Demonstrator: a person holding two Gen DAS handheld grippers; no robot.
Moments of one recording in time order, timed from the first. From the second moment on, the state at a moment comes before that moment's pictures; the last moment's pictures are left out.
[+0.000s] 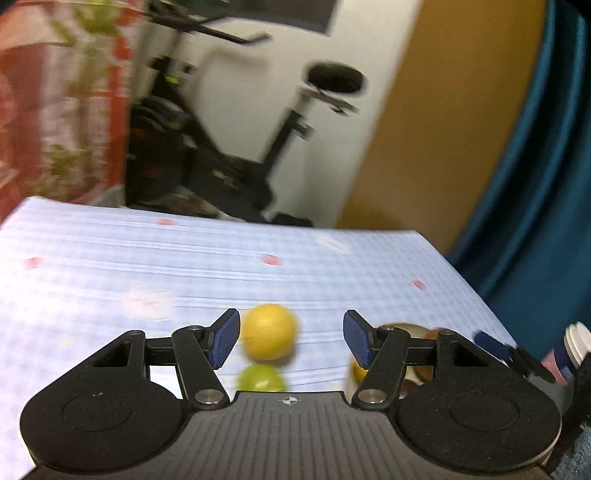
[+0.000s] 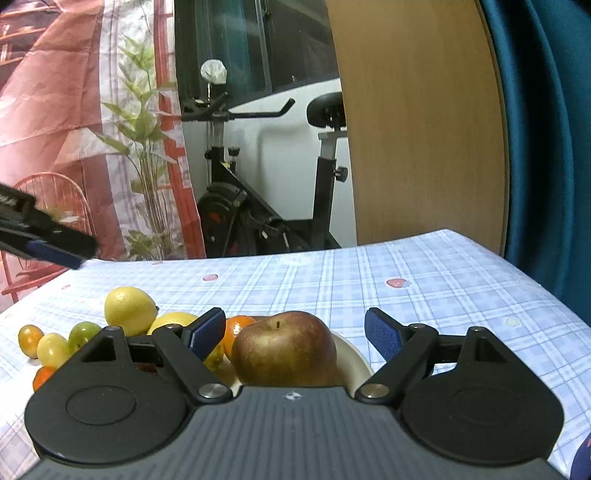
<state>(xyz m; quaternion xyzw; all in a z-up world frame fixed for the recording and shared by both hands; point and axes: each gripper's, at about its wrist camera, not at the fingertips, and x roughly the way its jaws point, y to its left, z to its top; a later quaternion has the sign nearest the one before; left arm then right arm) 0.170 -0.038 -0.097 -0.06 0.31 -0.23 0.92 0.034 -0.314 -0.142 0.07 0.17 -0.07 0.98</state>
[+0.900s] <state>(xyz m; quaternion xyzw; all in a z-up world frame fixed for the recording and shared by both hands) 0.149 0.100 -0.100 -0.17 0.28 -0.09 0.94 0.064 -0.183 -0.099 0.01 0.23 0.08 0.97</state>
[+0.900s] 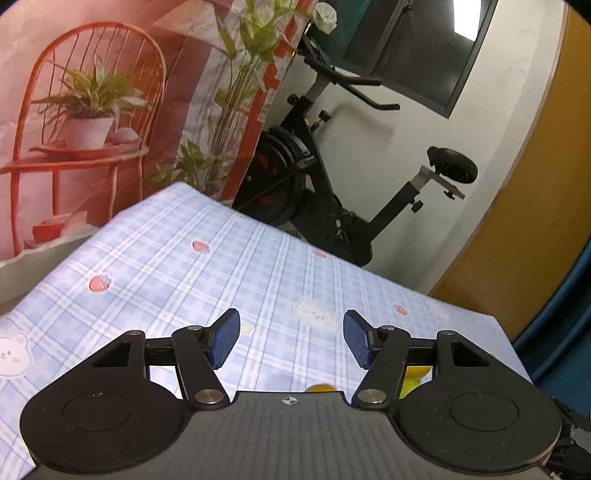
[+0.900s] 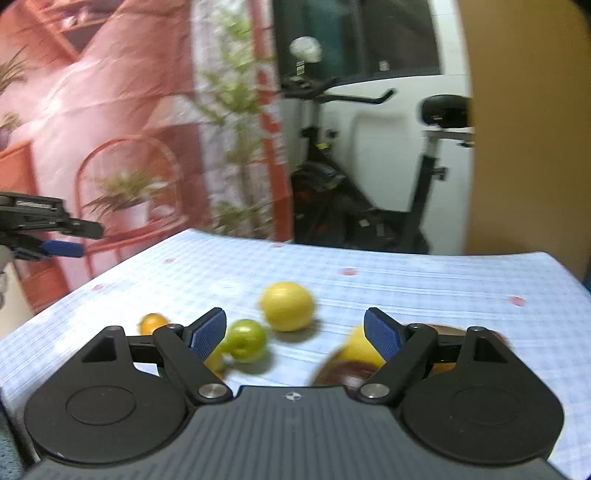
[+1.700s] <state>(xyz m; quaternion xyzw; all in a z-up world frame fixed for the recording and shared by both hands) 0.173 0.087 -0.160 -0.17 0.35 -0.22 0.90 0.168 -0.052 -0.163 -0.15 0.33 0.23 0.90</state>
